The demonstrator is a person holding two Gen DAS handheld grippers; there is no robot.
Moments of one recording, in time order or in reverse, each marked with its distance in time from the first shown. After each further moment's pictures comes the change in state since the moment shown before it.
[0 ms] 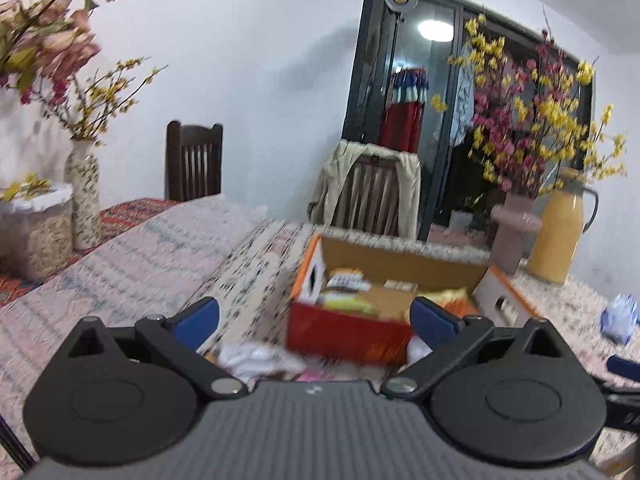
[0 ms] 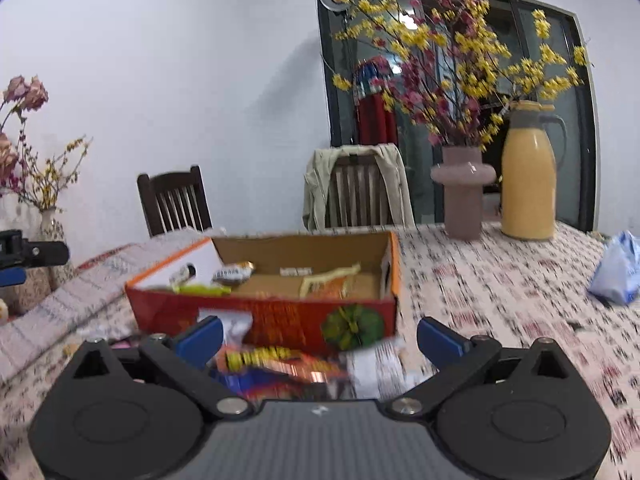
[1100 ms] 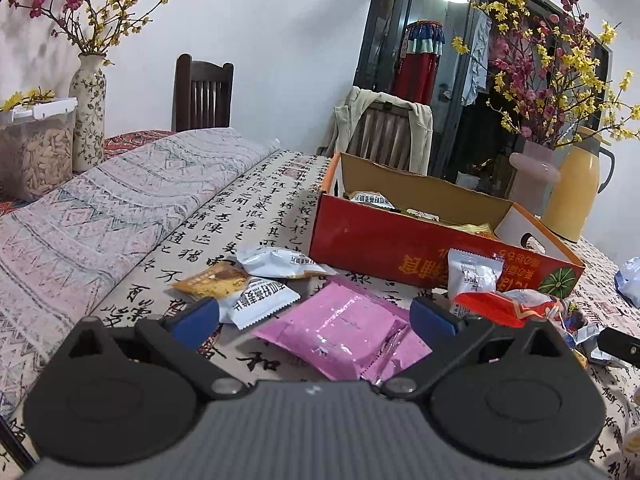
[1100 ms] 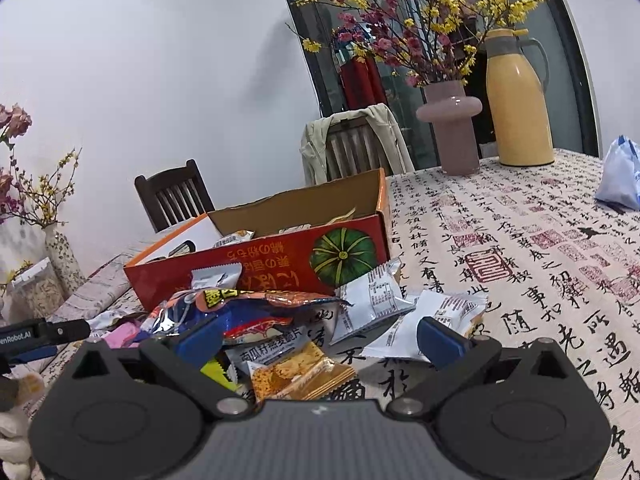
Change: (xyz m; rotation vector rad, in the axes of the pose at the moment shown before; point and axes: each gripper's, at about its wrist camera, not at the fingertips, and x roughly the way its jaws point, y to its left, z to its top) left arm 0.030 0.023 -0.055 -0.046 0.137 -0.003; right arm 0.013 -0.026 -0.042 0.175 0.061 0.066
